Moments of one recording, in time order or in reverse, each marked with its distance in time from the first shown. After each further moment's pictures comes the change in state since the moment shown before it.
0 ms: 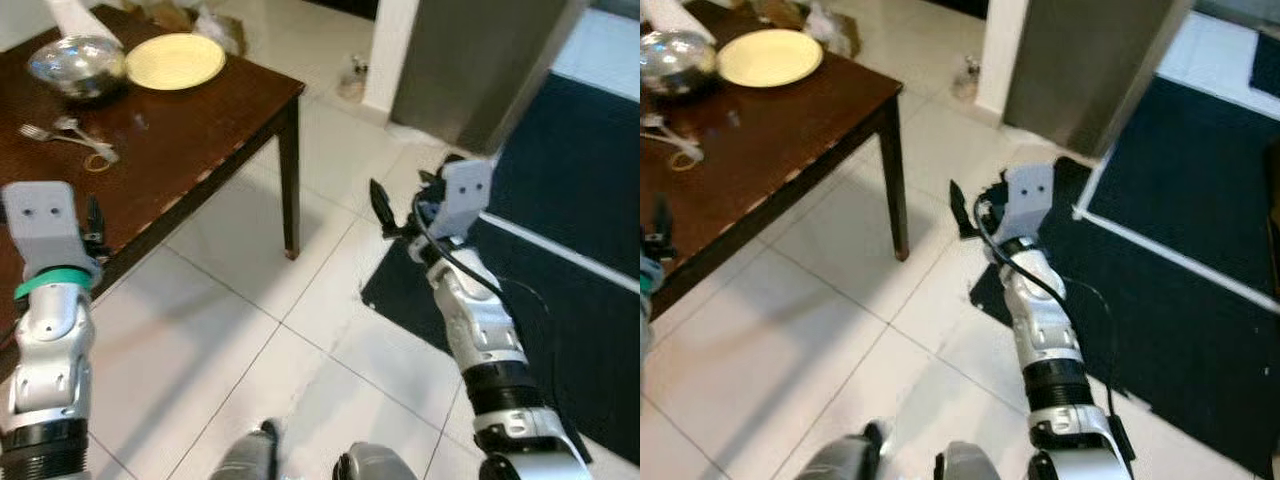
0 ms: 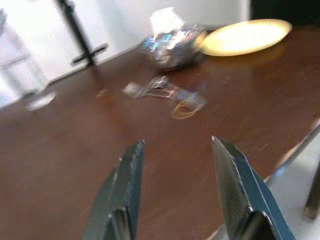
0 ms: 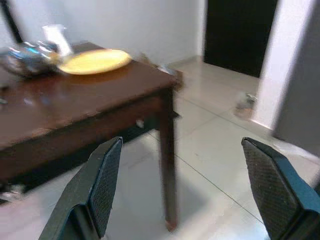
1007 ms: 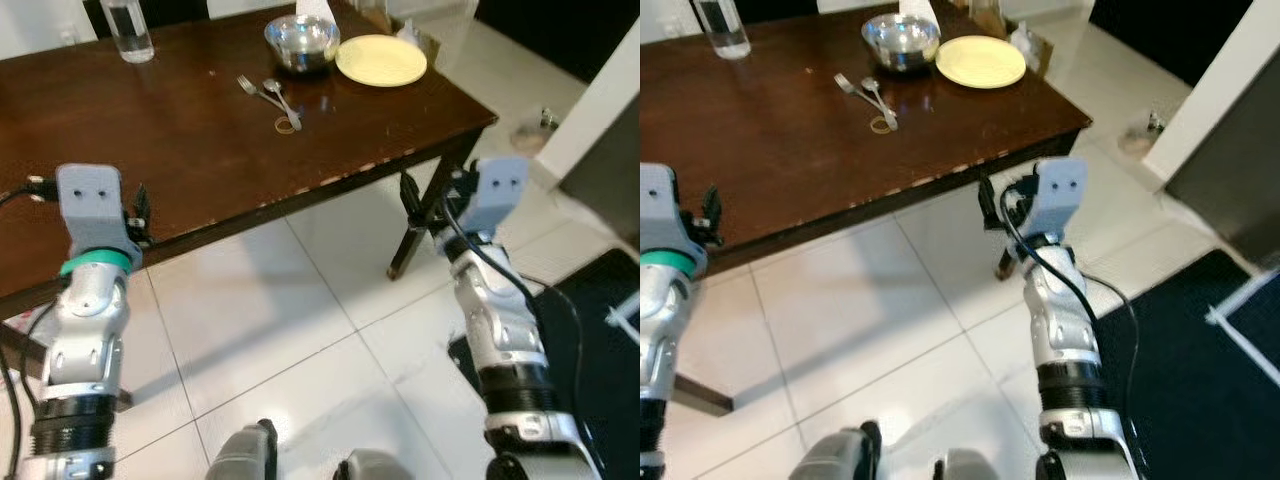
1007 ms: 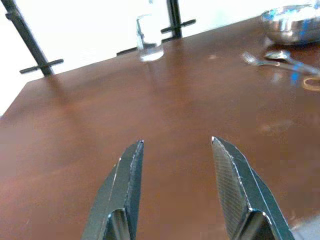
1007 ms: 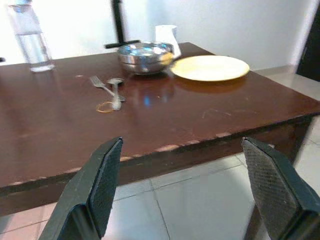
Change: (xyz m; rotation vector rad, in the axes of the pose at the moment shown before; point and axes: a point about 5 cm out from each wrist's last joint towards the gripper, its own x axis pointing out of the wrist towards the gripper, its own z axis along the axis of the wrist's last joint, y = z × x) left arm 0.011 -0.028 0.009 -0.061 -0.012 -0.066; right arm 0.001 -0.006 0.010 -0.011 -0.009 -0.057
